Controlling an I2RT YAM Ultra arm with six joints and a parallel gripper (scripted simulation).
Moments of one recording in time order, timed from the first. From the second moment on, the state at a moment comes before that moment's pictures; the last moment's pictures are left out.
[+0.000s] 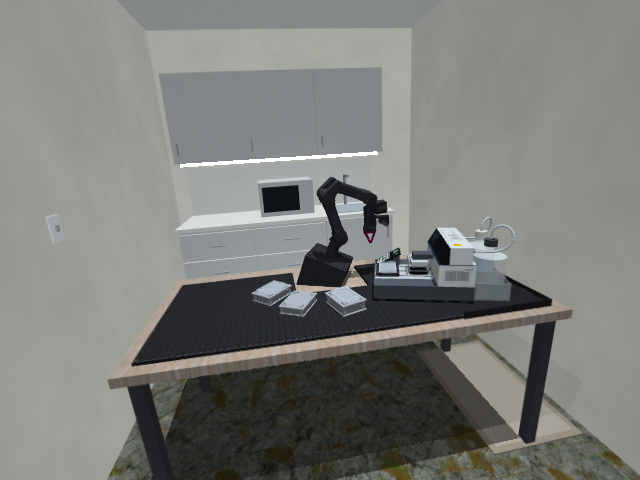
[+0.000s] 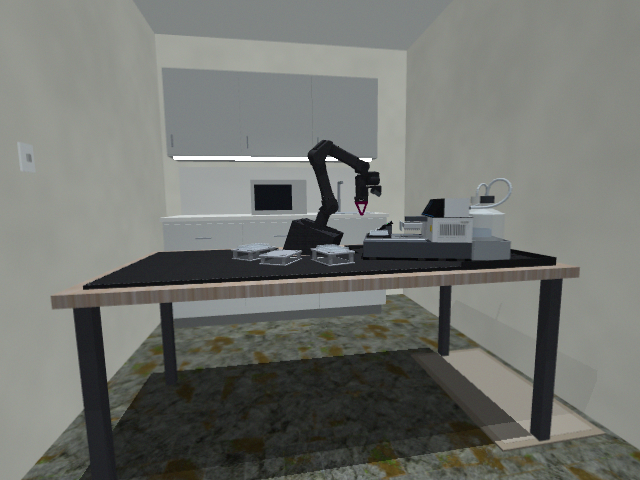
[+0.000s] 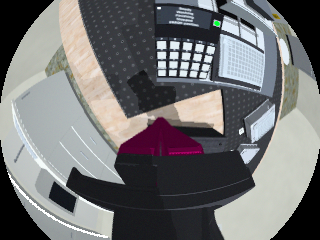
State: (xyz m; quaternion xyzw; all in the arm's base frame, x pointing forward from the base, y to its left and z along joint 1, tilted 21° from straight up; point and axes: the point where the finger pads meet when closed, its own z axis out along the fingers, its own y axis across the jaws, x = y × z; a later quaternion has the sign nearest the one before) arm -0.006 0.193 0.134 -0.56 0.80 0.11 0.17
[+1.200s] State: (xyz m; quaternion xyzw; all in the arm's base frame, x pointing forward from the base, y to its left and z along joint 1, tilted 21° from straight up) arm 0.000 0.204 0.104 -0.53 0.73 0.24 0.35
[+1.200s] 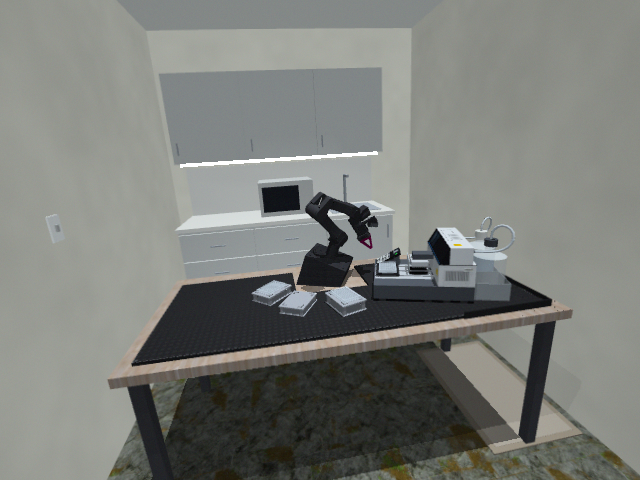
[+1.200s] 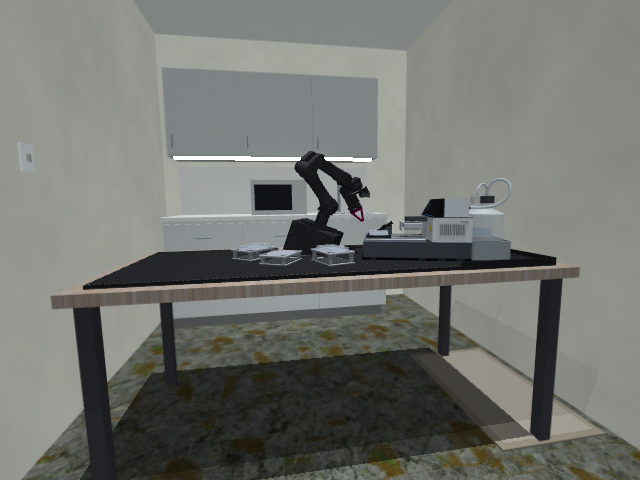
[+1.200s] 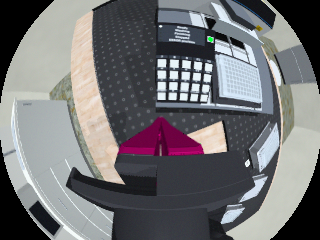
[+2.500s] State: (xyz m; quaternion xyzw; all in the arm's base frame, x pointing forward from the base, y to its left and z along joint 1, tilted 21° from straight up) arm 0.014 0.228 0.078 -0.53 0.74 0.23 0.35
